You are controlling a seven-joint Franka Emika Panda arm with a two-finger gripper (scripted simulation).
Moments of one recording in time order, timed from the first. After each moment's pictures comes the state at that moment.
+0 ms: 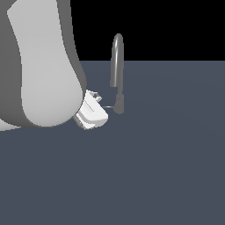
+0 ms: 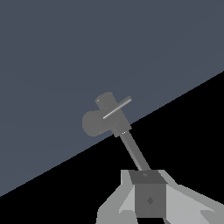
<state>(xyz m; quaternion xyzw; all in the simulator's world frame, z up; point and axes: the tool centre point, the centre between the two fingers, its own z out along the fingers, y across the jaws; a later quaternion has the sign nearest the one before) -0.034 0.053 0.176 0.43 0.64 -0.05 0.63</state>
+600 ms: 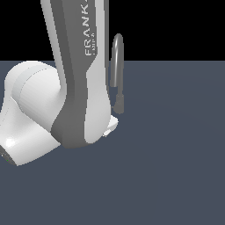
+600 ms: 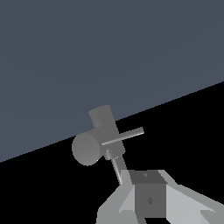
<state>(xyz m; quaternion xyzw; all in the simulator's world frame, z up) -0.014 0.046 0.136 0.30 0.68 -0.05 0.67</state>
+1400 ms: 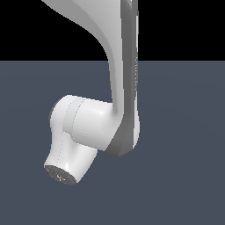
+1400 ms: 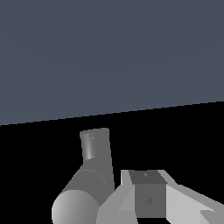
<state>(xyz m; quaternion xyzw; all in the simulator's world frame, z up) 0.015 0.028 0.088 0.13 0.70 -0.05 0.70</state>
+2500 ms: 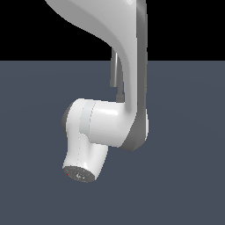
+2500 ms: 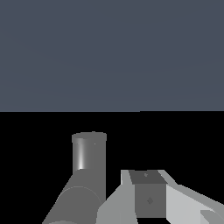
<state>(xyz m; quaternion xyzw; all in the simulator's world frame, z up) 0.030 0.022 0.080 0.06 0.70 -0.06 0.70</state>
